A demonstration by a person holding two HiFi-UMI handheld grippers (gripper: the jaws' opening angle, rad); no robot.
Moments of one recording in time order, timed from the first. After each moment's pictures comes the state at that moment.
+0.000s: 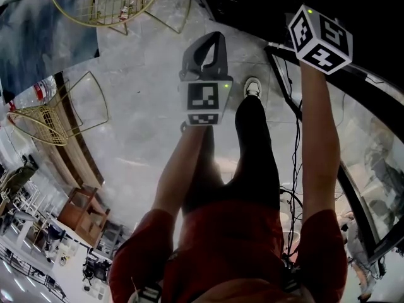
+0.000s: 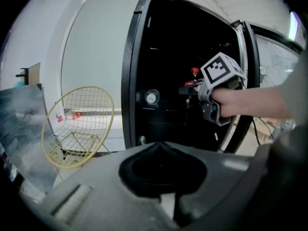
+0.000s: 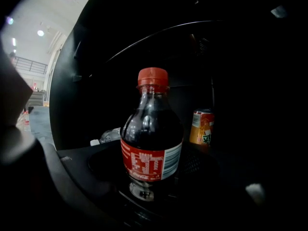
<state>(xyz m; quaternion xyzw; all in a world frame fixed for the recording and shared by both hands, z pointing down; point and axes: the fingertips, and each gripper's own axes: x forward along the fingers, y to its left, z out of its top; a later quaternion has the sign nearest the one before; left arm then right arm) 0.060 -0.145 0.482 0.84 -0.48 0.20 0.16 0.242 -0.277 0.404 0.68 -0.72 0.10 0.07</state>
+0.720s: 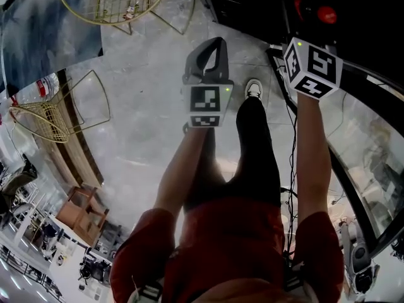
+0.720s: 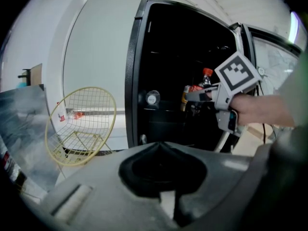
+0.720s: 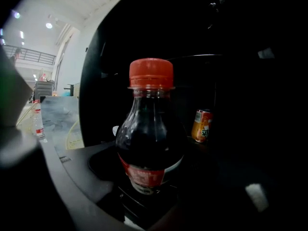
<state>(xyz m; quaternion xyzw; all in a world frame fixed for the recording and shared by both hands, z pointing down) 0.054 -0.128 0.474 0.84 -0.48 0.20 0.16 0.221 -0.218 0.409 0.66 -0.74 0.09 0.13</state>
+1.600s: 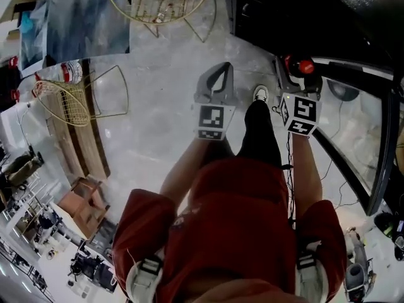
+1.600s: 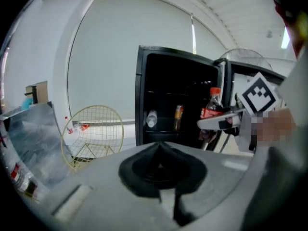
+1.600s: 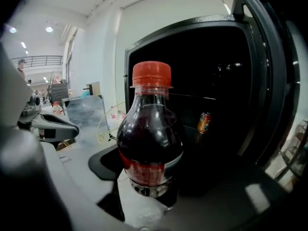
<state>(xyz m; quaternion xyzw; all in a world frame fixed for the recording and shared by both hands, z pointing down) 0.021 -0.056 0.345 0.84 -0.48 0.20 0.15 0.179 -0.083 0.346 0.59 -0.77 0.16 0.20</state>
